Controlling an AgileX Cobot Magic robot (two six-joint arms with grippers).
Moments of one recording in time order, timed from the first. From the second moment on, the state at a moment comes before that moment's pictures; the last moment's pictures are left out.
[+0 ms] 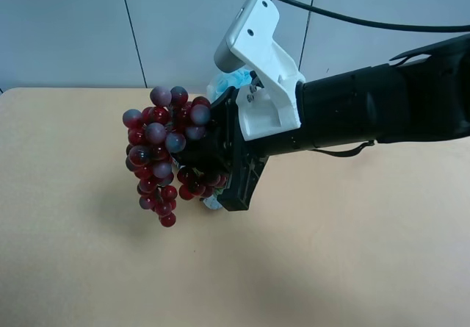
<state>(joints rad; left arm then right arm) -0.72 0.00 -0.50 -0.04 1.06 0.05 0.71 1.46 -0.75 1.74 0.45 -2.09</state>
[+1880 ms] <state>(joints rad) 0.02 0.00 -0.50 -0.04 1.05 0.05 0.71 1.41 -1.12 0.08 0.87 -0.07</state>
